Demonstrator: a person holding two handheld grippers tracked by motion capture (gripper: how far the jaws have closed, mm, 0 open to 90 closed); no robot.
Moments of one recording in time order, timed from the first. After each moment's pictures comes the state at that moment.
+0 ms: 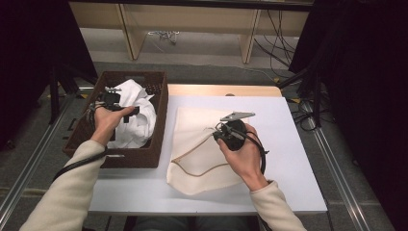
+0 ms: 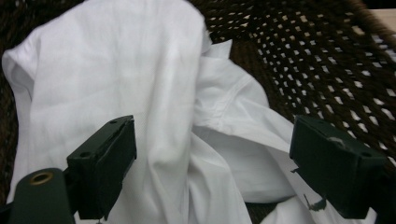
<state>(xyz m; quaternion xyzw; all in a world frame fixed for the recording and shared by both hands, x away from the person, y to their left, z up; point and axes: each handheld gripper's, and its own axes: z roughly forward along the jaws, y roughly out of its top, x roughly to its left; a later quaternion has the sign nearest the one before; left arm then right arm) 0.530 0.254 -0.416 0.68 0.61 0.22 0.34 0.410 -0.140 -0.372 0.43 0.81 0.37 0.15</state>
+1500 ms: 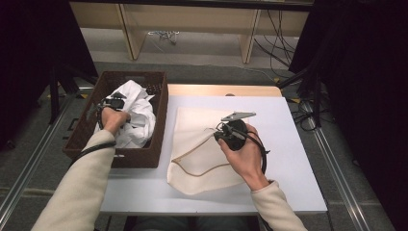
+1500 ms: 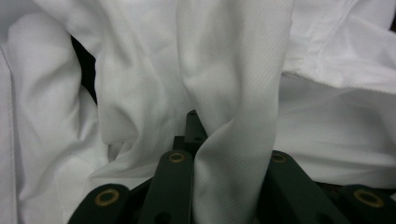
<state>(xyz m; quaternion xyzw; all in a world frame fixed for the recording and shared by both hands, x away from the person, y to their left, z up) 0.561 0.265 -0.458 0.72 0.64 0.17 0.22 0.410 -0.142 -0.373 0.43 0.81 0.37 0.15</state>
